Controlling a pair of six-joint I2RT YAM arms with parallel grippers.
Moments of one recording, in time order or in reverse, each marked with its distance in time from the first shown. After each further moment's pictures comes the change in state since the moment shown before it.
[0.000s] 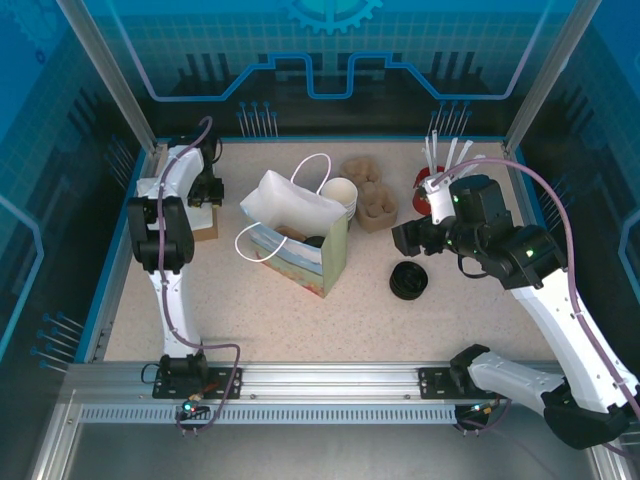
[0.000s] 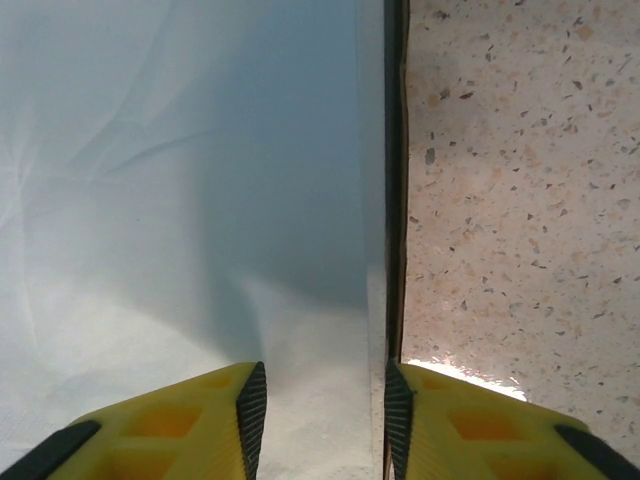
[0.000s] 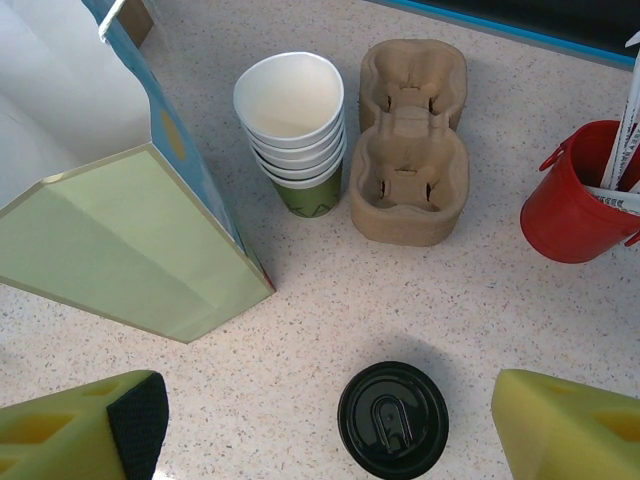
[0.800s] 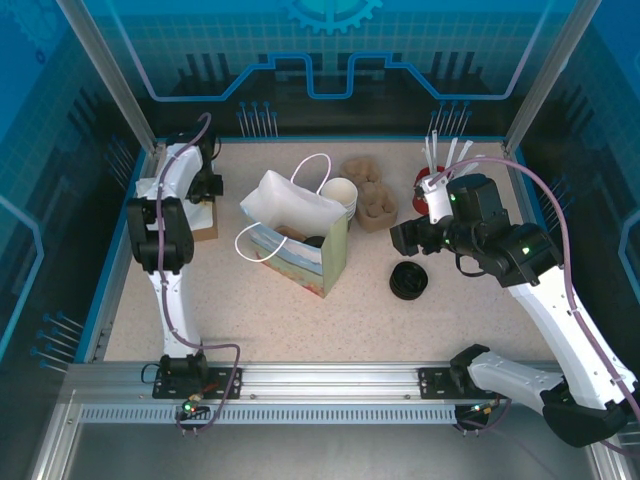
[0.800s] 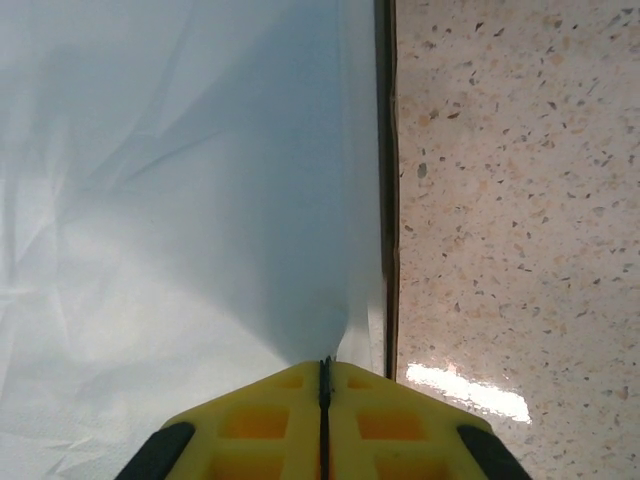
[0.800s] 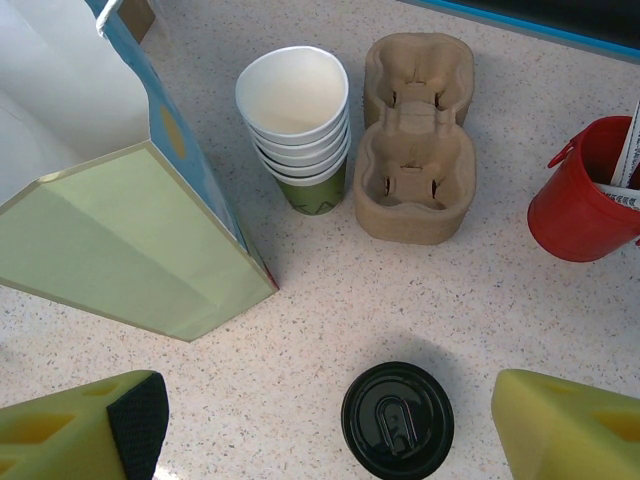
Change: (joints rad) left arm 0.000 -0.011 0.030 -0.008 0.000 0.024; right arm -0.002 0.012 -0.006 0.008 -0.011 0.001
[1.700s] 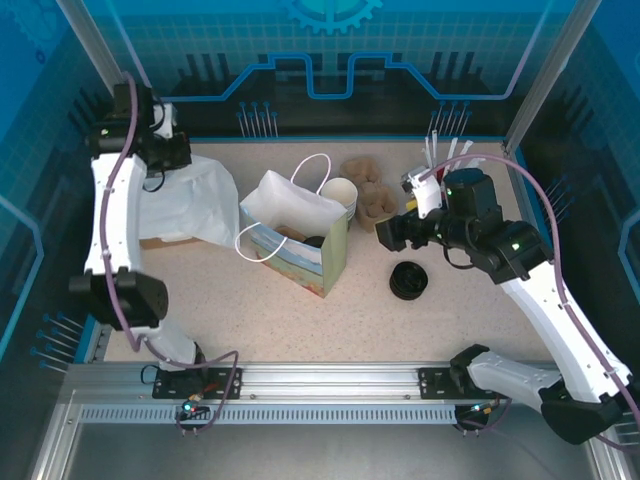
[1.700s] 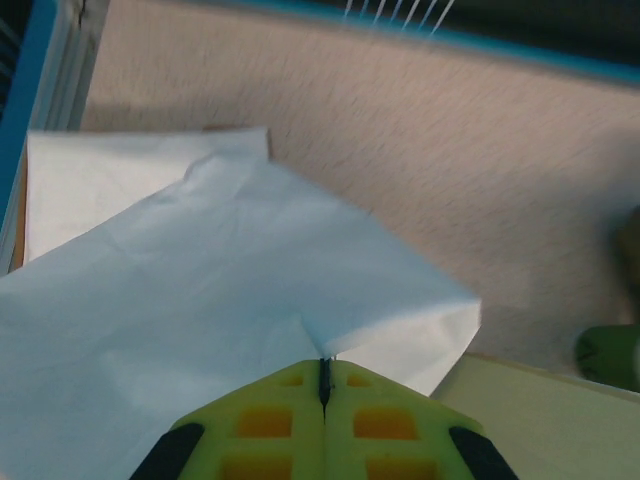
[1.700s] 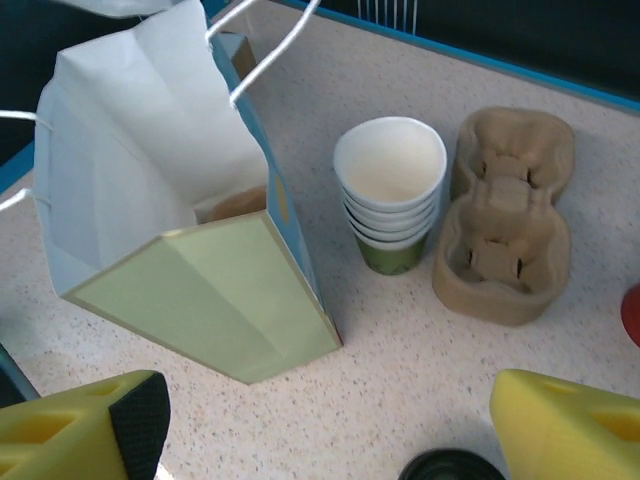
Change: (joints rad) left arm 0.085 -0.563 -0.001 -0.001 0.333 0.003; right arm -0.004 0.029 -0.035 0.182 -0.192 -0.056
